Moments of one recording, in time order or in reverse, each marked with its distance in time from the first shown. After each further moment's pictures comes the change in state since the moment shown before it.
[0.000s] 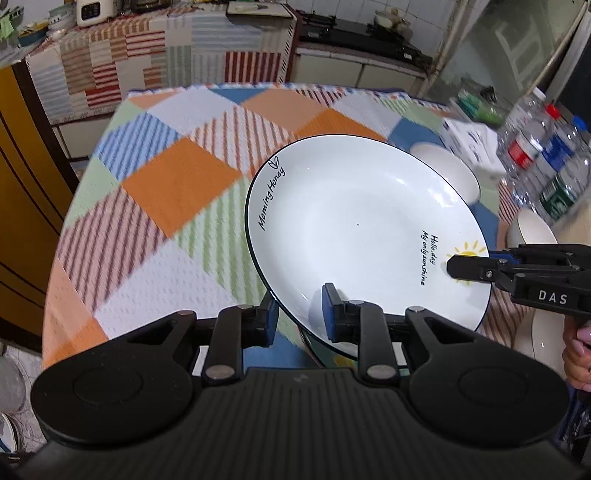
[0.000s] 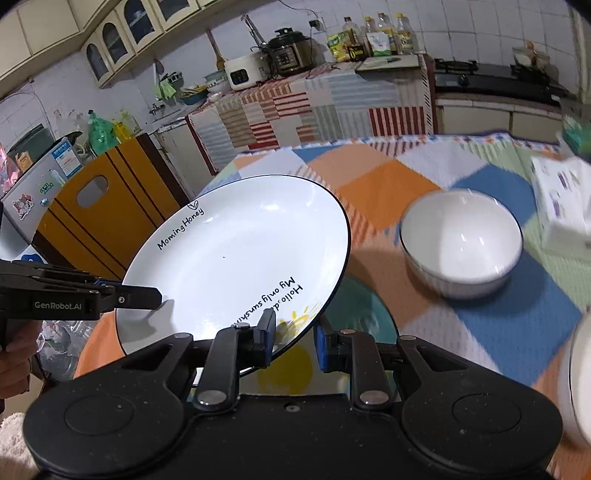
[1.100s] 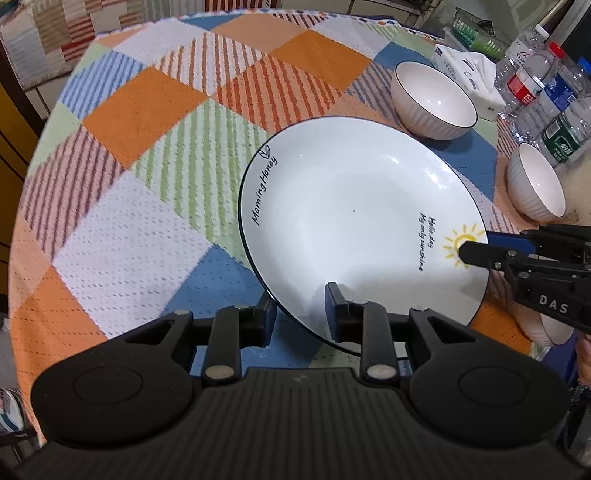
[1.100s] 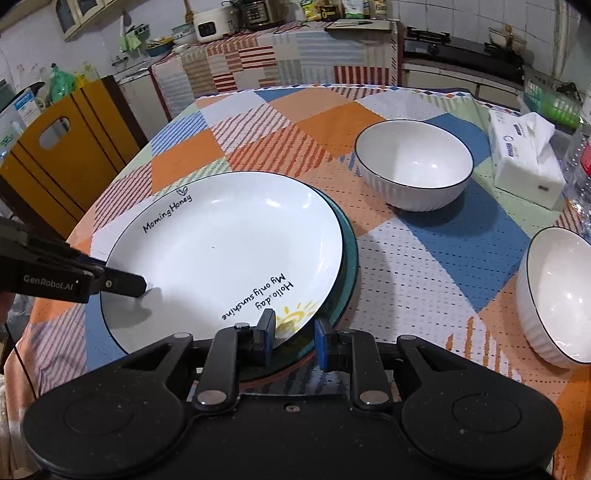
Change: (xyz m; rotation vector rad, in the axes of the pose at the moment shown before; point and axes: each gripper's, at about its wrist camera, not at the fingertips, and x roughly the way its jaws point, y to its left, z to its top) left arm 0.036 -0.020 -0.017 0.013 0.217 -0.027; right arm -0.006 0.002 -0.036 -0.041 0.135 -0.176
